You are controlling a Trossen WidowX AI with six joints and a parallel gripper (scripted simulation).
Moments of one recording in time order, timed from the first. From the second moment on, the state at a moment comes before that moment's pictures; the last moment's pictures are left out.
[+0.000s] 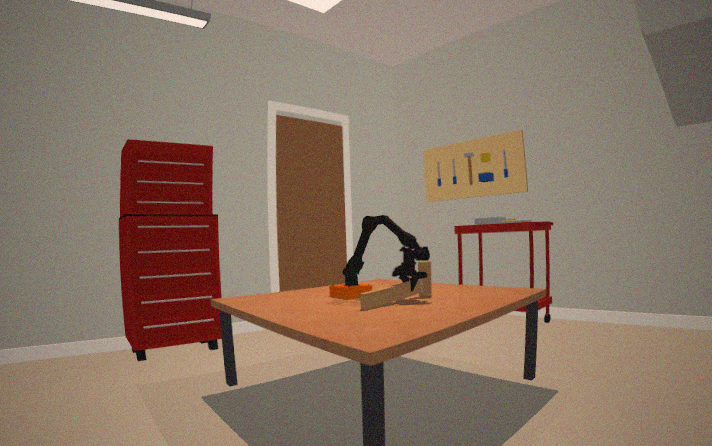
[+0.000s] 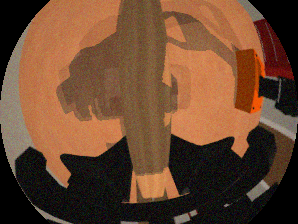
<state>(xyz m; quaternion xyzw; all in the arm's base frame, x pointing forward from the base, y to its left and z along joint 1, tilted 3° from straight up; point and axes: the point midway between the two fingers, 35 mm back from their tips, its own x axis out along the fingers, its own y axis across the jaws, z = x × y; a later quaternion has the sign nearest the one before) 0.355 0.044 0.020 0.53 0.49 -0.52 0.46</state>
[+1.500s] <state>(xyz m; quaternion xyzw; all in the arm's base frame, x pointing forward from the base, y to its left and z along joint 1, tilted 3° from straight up) 0.356 0.049 0.020 0.54 0.48 -0.52 0.46</state>
